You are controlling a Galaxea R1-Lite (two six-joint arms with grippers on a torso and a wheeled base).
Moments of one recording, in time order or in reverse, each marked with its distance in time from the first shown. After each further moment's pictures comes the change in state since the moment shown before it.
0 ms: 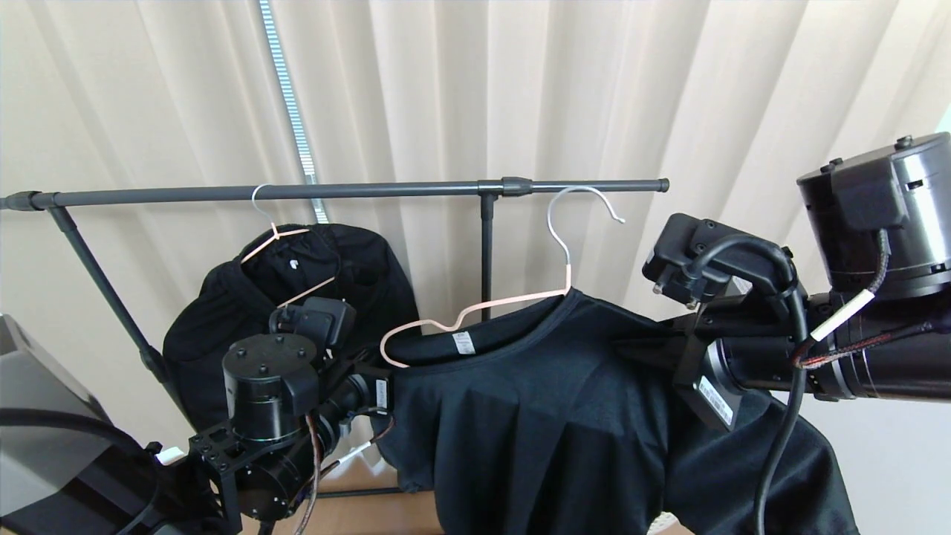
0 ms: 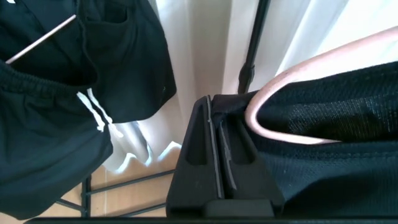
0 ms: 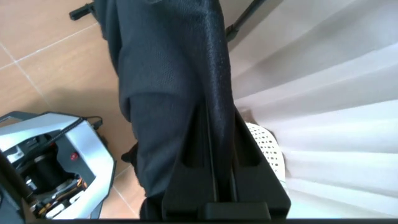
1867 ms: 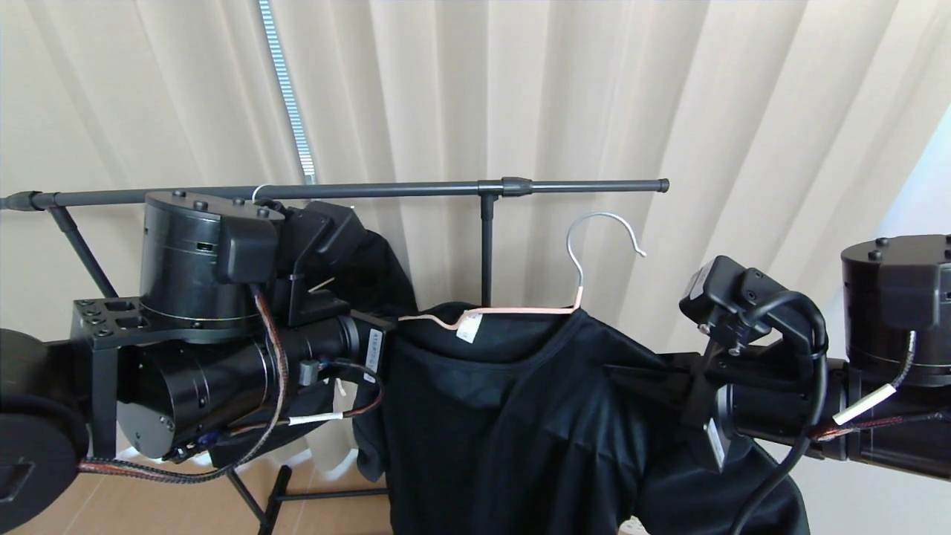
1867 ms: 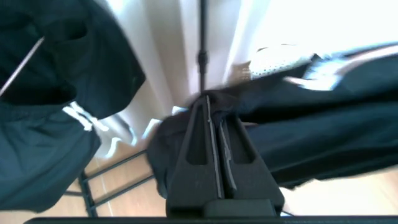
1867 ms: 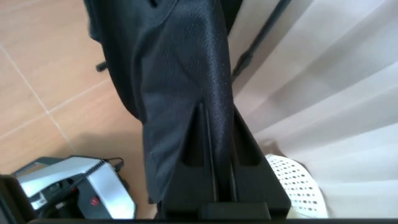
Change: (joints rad) left arm -0.081 -0.353 -0.438 0.971 -0.182 0.003; right arm -0.025 -0.047 0.350 -0.474 0.162 0.138
